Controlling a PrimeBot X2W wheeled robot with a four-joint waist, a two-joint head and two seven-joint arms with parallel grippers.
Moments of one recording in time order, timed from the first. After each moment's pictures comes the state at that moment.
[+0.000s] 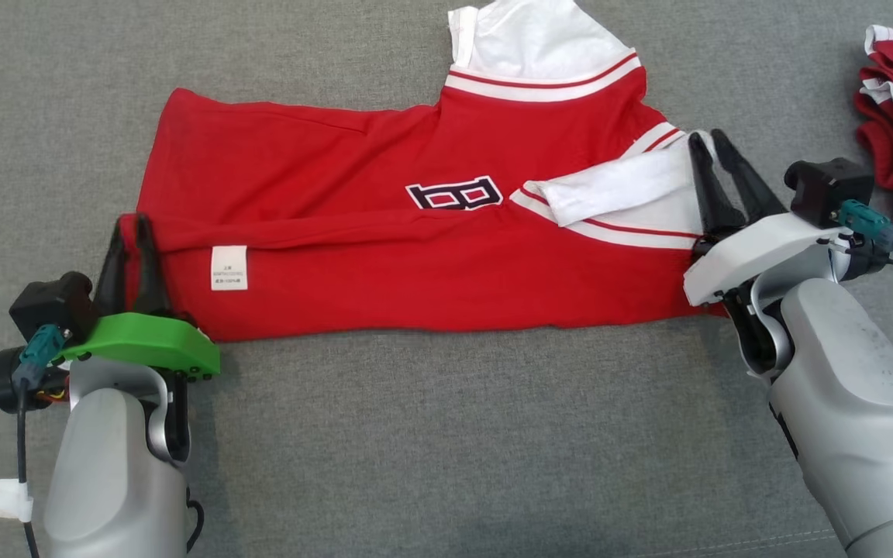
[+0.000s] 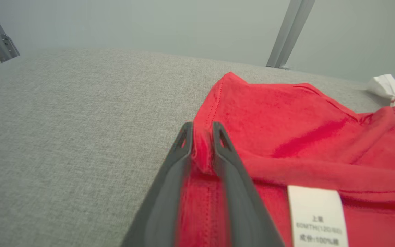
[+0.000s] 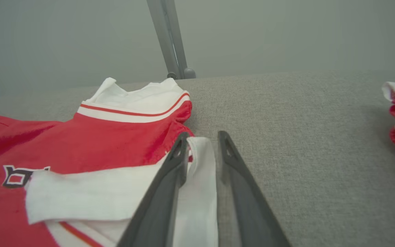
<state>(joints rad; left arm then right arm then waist) -0.48 0.05 0.12 0.58 -0.18 -0.09 -0.26 -0.66 -0.21 0.23 0.66 0.39 0.13 -0.26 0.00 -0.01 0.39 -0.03</state>
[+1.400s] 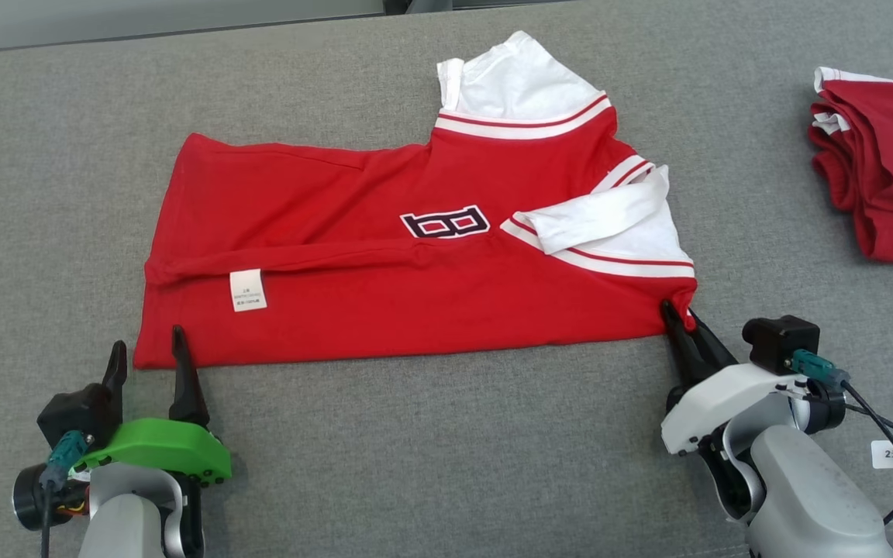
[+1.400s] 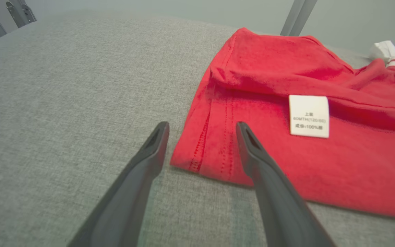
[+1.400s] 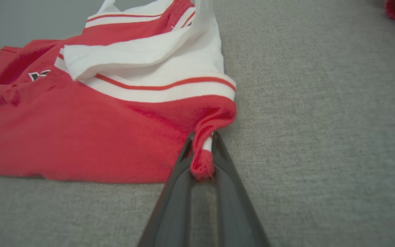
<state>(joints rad) -0.26 0.05 0.10 0.52 -0.23 -0.03 -0.26 -0.38 -0.15 0.23 0.65 0.41 0.13 -0.26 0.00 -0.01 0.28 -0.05</state>
